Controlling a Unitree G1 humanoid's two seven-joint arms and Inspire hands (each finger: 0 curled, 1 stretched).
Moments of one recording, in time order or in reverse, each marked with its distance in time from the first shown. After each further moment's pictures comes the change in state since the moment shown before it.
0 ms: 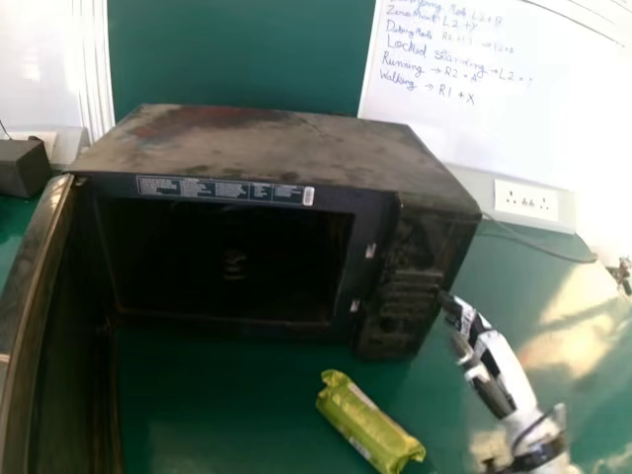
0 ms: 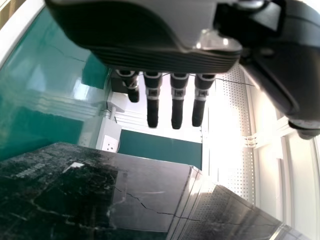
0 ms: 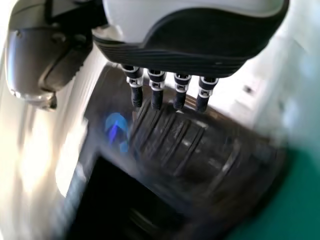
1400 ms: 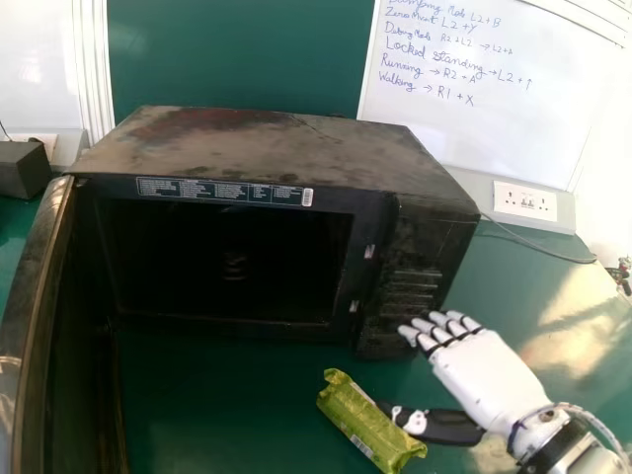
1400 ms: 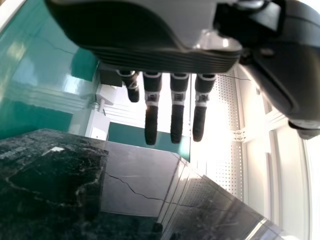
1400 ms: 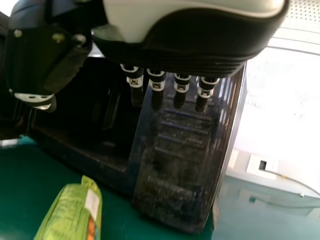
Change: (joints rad) left arm 0.085 -0.008 -0.079 -0.106 0.025 -0.037 0.041; right arm 0.149 -0.308 0.012 -0.597 -0.669 0.165 -0.027
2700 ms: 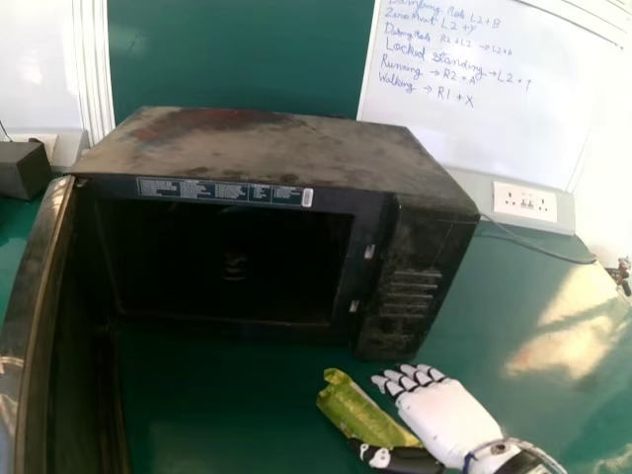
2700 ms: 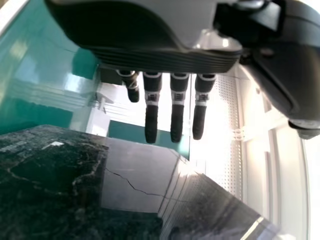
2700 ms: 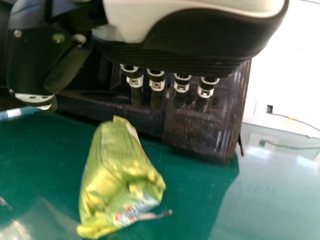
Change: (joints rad) left arm 0.050 -0.004 -0.032 -0.012 0.013 -0.046 -0.016; right arm 0.088 0.080 0.203 -0.037 -0.152 0.138 0.024
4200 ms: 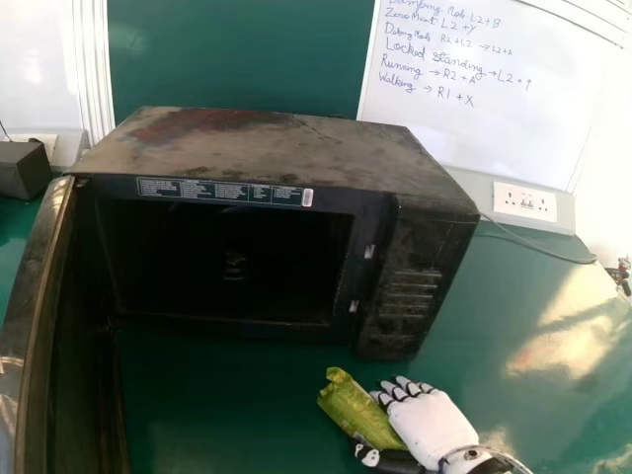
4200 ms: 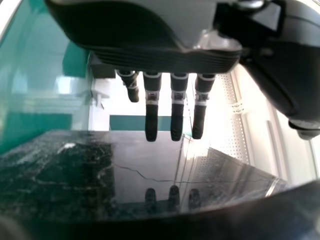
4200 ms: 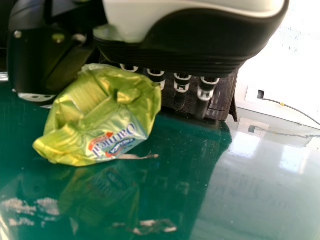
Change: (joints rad) left arm 0.010 -0.002 0.021 0.025 0.160 -0.083 0.037; right arm -0.047 0.036 0.181 0.197 -0.218 0.047 -0.185
